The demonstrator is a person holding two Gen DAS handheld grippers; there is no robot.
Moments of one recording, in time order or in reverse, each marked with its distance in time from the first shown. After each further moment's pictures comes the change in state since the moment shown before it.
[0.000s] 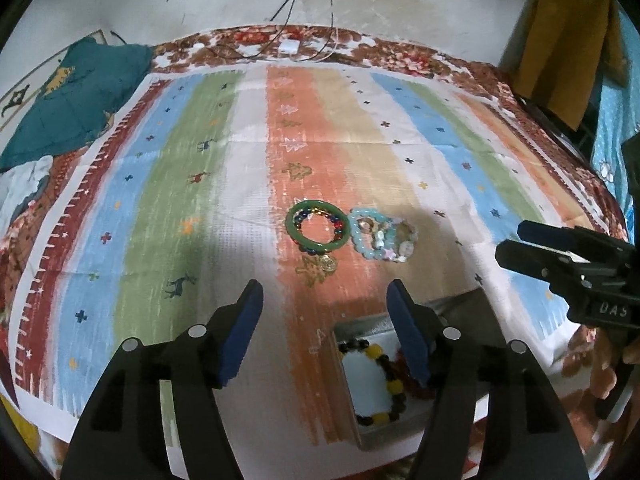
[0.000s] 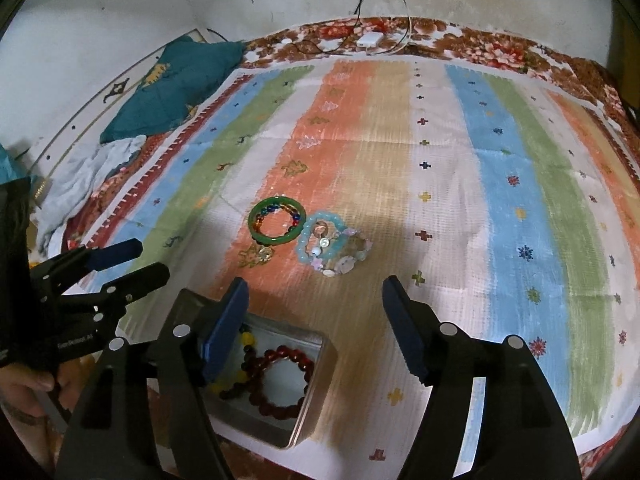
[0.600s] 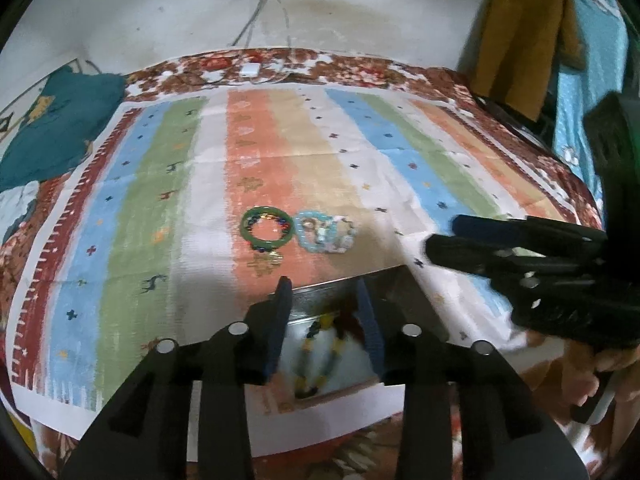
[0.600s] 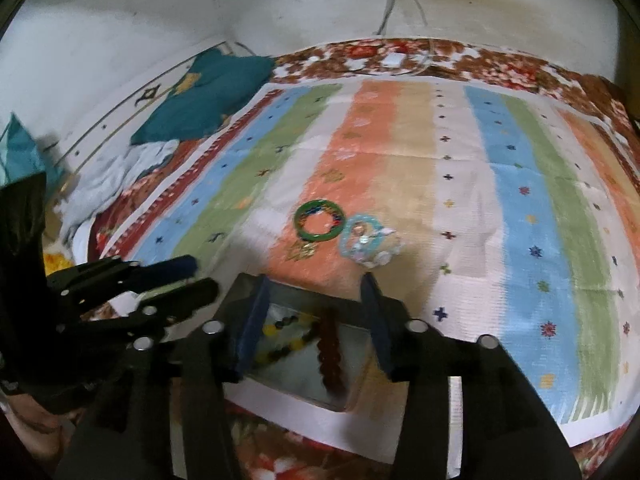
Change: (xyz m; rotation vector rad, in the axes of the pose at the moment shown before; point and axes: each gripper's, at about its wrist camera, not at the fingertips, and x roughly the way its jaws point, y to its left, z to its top) left arm -0.043 -0.036 -0.027 0.078 -0.074 -0.076; right arm -0.039 0.029 -0.025 -0.031 -0.074 0.052
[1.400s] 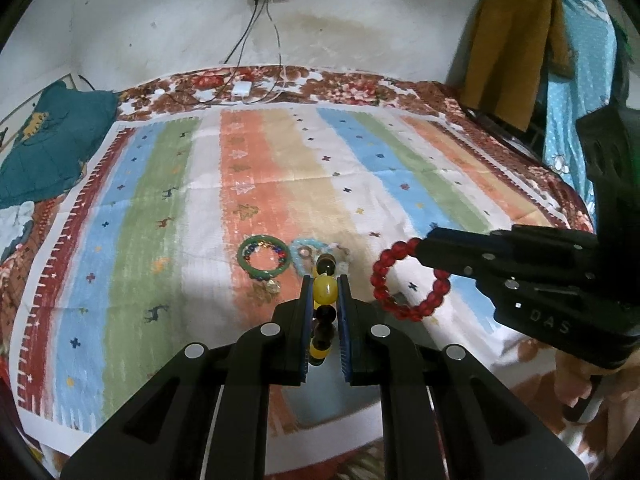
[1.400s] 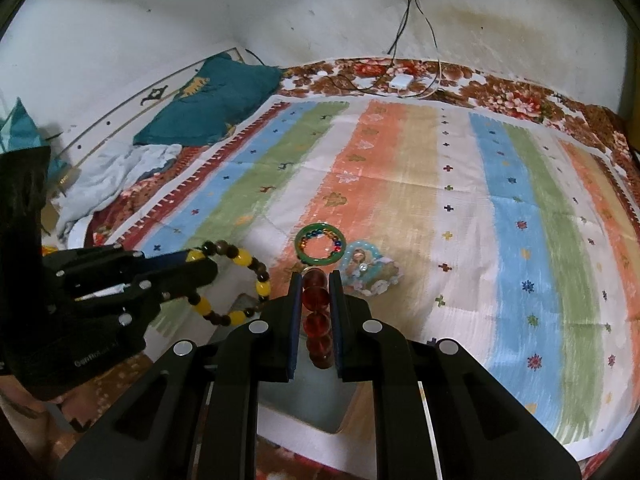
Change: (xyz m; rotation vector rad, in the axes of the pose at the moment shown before) left arm -0.010 -0.001 0.019 0.034 -0.053 -0.047; right arm -0.007 0.016 0.015 -0.084 -0.050 -0.013
